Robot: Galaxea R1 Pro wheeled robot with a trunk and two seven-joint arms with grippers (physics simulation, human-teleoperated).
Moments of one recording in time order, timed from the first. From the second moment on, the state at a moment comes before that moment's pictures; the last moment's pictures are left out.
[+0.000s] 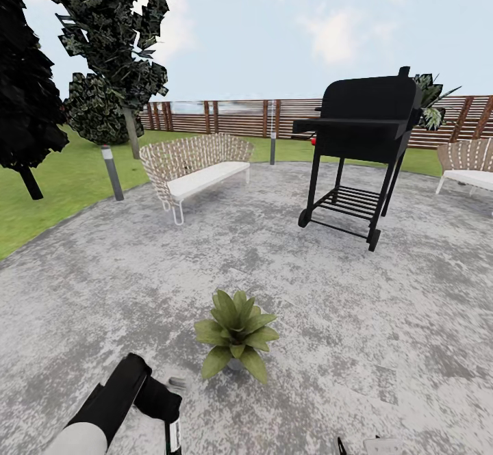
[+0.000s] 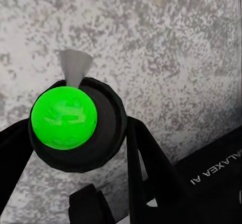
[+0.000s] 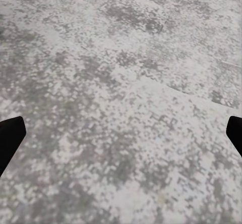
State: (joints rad) left arm -0.52 0.02 0.09 -0.71 -0.62 0.89 -0.88; right arm -0.30 -0.05 -0.29 -0.17 0.33 -0.60 -0.03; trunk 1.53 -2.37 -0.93
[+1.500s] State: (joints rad) left arm -0.59 -0.02 0.02 -0.76 -0.75 0.99 -0.88; right arm -0.30 -0.05 -0.29 -0.17 0.33 -0.60 -0.03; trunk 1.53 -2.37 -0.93
